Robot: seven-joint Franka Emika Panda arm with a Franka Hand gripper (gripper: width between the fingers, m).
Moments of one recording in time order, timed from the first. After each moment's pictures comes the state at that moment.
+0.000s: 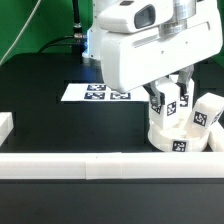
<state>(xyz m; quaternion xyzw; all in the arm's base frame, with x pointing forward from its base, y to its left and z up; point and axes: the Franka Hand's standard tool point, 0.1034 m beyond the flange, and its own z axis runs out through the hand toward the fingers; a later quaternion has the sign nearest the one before) 0.604 0.061 0.087 -0.97 -0.25 -0.01 0.07</state>
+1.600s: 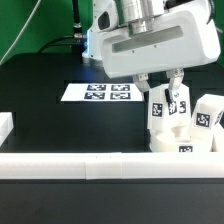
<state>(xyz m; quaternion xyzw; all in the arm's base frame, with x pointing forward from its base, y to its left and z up) 0.598 0.048 0.082 -0.88 0.44 -0.08 0.15</state>
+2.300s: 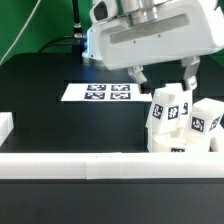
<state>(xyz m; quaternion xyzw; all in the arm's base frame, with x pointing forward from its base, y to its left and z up) 0.608 0.060 0.108 -0.93 0.33 -0.03 0.15</state>
